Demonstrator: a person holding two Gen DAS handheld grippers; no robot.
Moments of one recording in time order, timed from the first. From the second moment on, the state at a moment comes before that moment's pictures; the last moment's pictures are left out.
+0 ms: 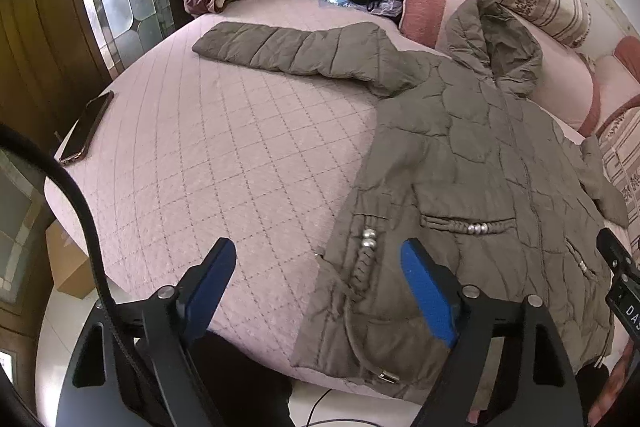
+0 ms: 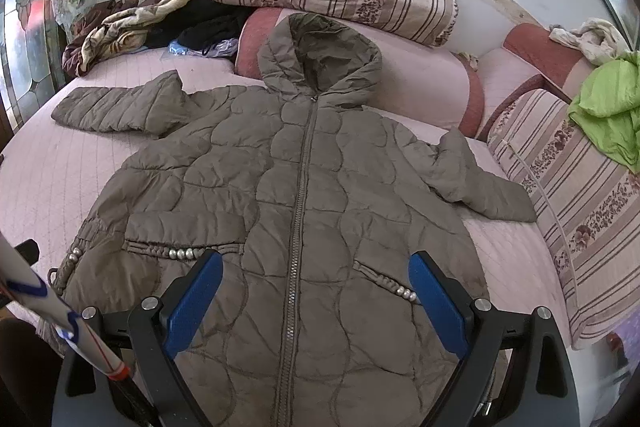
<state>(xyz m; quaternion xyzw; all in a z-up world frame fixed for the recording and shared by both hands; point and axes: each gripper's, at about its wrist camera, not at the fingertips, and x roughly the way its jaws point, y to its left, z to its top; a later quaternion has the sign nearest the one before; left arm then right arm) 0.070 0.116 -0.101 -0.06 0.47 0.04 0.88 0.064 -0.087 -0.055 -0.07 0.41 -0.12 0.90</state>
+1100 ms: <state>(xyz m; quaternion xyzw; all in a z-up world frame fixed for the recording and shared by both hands) 0.334 0.296 -0.156 -0.23 0.48 0.11 0.84 0.108 -0.148 -0.116 0.00 0.47 -0.15 0.87</state>
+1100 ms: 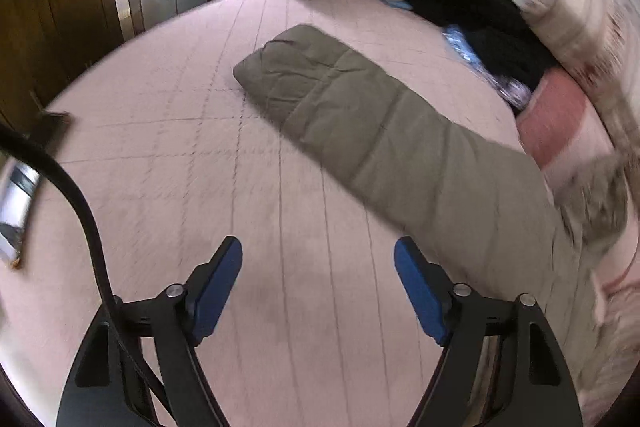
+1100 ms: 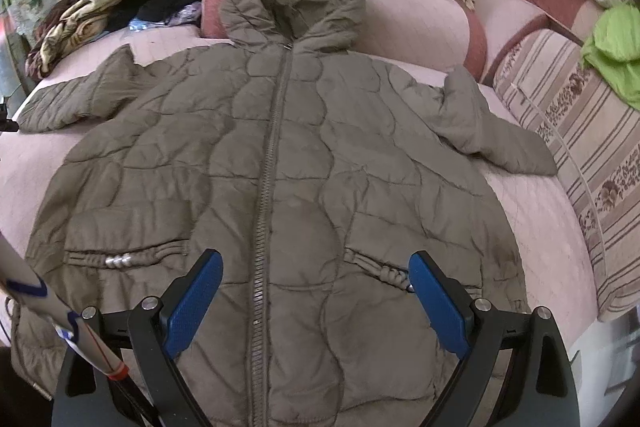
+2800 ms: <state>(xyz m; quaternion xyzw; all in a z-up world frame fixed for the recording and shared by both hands) 0.266 -0.065 -0.106 -0.11 0.52 -0.17 0.83 0.054 -0.290 -0.100 0.19 0.43 -0.14 0.87</state>
